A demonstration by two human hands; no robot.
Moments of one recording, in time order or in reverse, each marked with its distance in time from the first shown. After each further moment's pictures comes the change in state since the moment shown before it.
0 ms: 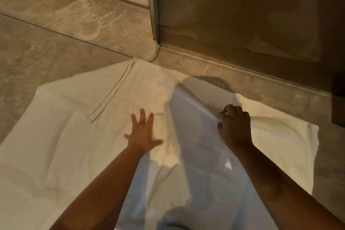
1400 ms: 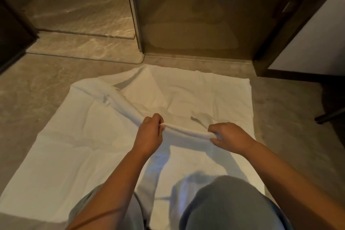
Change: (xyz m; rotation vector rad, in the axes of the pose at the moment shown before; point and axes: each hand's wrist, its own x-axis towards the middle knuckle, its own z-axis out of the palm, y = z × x) left_hand -0.304 -0.002 0.047 -0.109 0.505 0.607; right_hand -0.335 -0.024 -0.070 0.229 -0.110 -0.153
